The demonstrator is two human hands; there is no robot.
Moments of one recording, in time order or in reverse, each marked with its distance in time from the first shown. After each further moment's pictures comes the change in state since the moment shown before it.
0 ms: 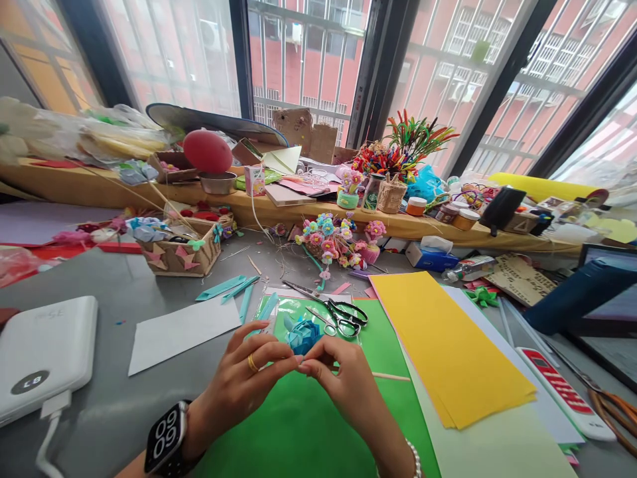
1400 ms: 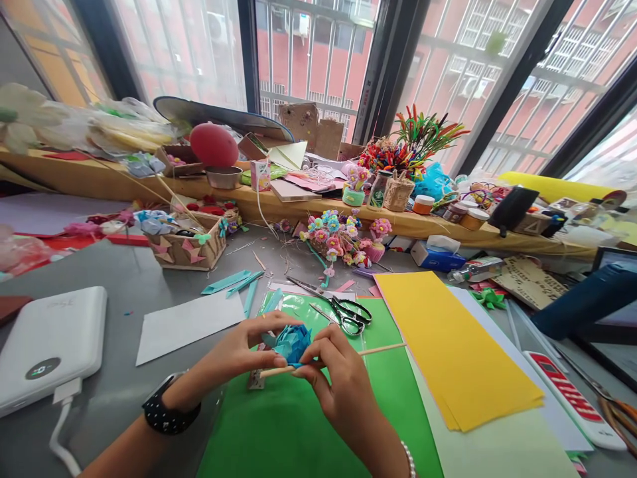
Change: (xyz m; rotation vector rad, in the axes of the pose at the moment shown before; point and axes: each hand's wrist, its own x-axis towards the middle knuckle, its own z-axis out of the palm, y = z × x) left_hand 0.009 -0.029 -0.010 -0.888 -0.515 -0.907; right_hand -0.007 -0.003 0.009 -0.120 0.097 -0.359
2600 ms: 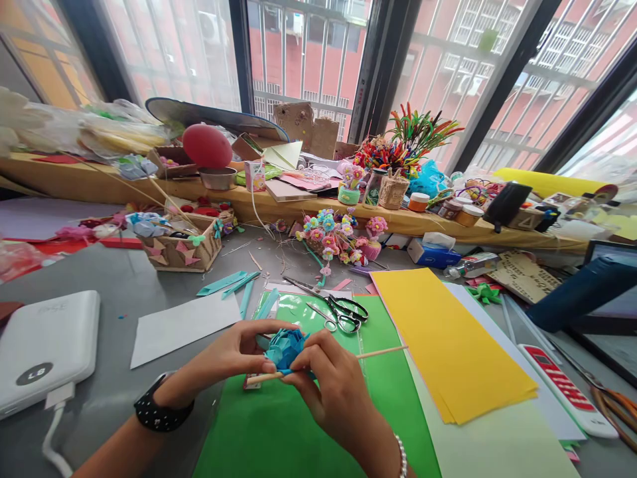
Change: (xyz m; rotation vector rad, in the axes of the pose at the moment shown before) left_hand -0.001 -0.005 0.000 -0.272 -0.134 -0.089; right_hand -0.001 -0.002 0.000 -0.142 0.036 -0.159
